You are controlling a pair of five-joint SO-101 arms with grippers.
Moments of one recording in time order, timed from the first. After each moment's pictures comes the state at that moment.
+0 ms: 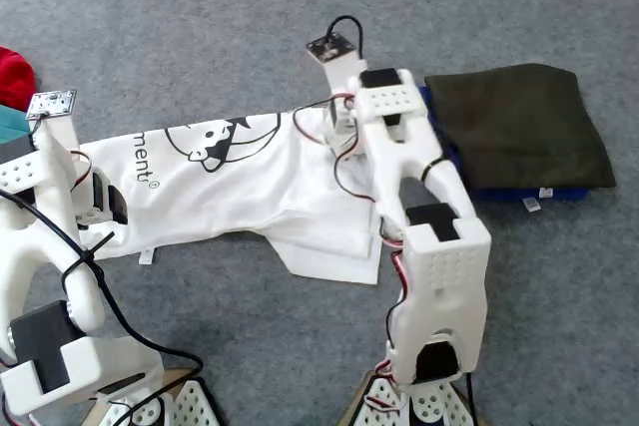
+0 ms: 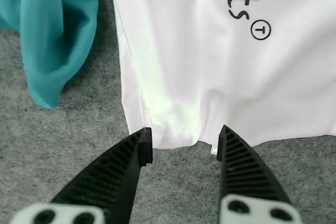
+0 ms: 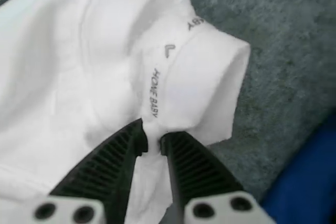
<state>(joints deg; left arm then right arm) -30.2 -7.9 26.2 73.2 -16.7 -8.7 32.0 -12.4 69.0 16.9</state>
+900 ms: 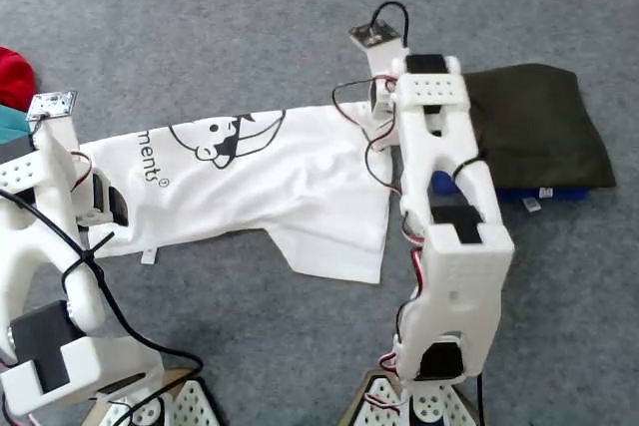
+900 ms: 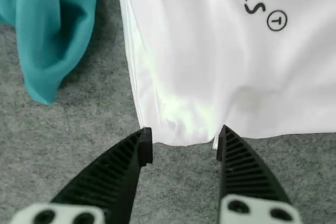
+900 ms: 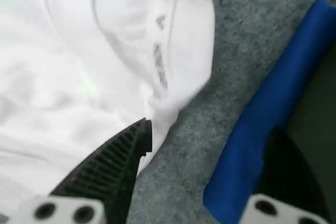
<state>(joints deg) -30.2 -7.9 26.2 74.2 -16.7 -2.8 27.8 -16.8 79.3 20.2</state>
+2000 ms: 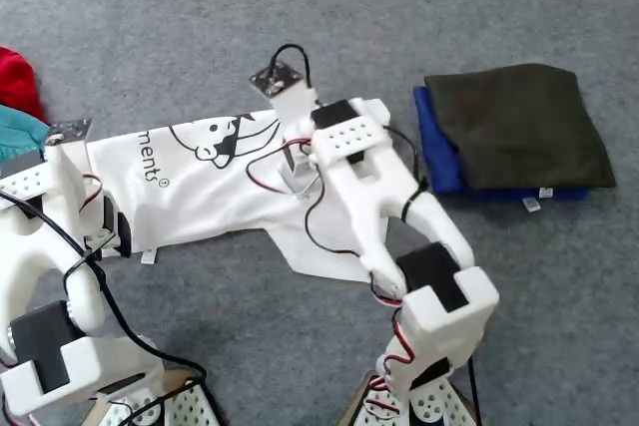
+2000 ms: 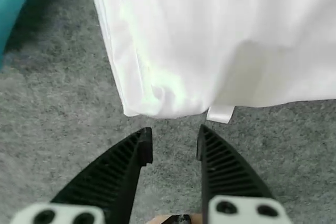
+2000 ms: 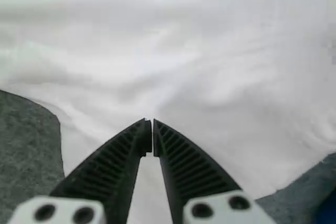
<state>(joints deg) -30.2 -7.9 33.0 75.6 -16.7 -23.9 13.8 10.1 66.5 13.0</state>
